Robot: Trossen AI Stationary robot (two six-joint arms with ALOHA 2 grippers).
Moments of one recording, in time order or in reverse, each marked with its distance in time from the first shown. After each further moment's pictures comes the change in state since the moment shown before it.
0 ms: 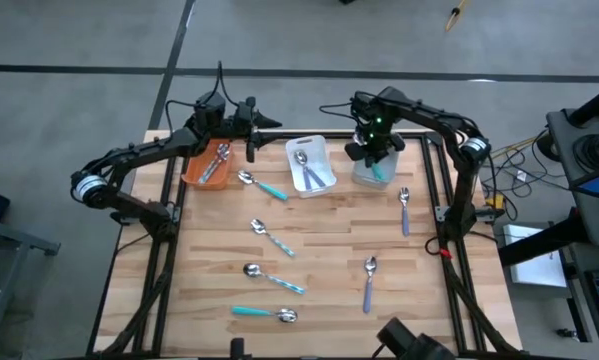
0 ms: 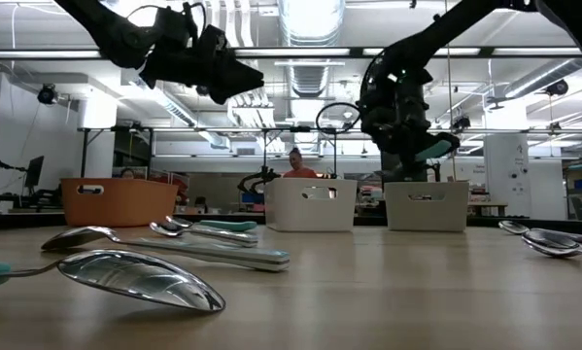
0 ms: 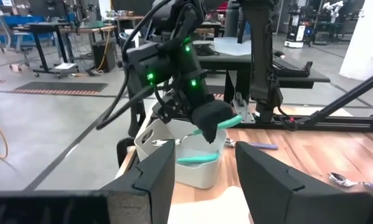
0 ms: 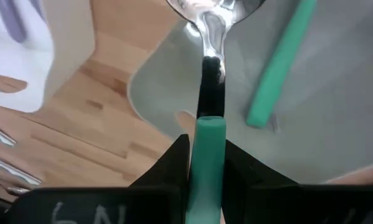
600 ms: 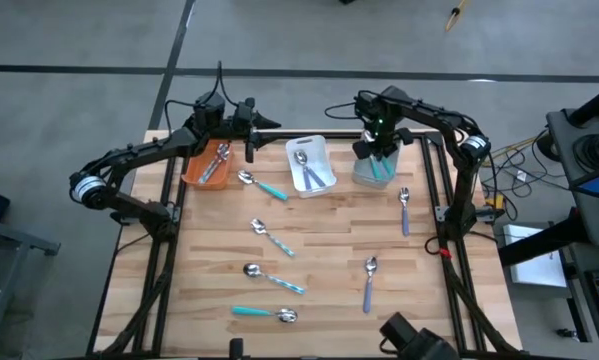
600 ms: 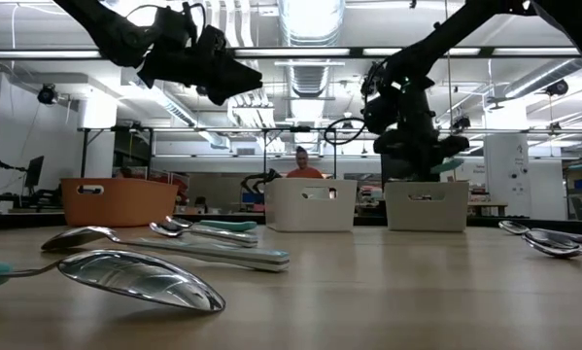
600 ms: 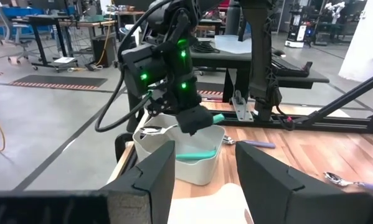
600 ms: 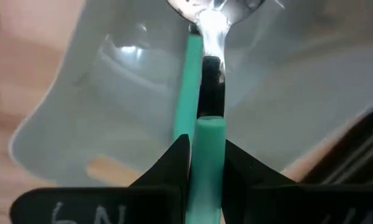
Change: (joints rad) left arm 0.003 -0.011 -0.001 -0.028 0.000 -0.014; right arm -0.038 0.014 -0.027 0.025 0.243 0.027
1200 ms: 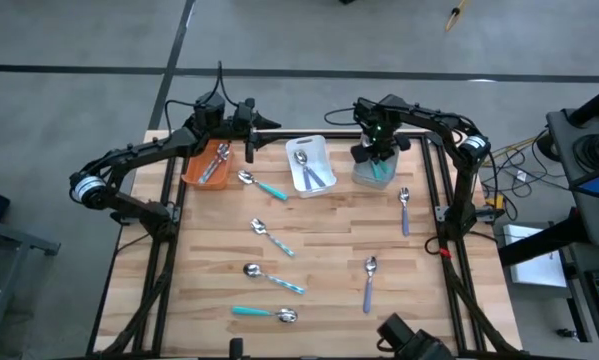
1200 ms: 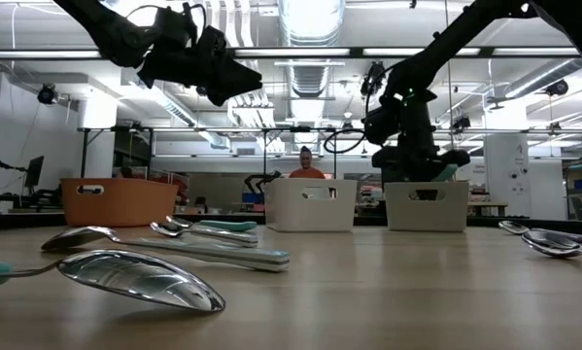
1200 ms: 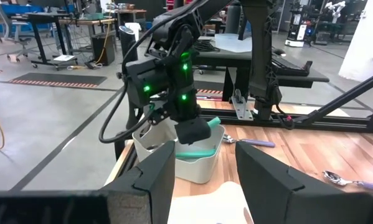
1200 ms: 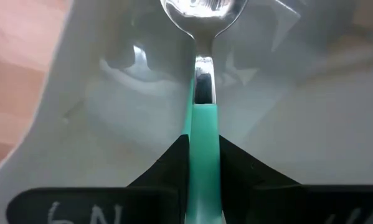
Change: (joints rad) left arm 0.000 0.000 0.000 -0.007 0.000 0.000; right arm 0.001 0.001 -0.106 0.151 0.003 0.040
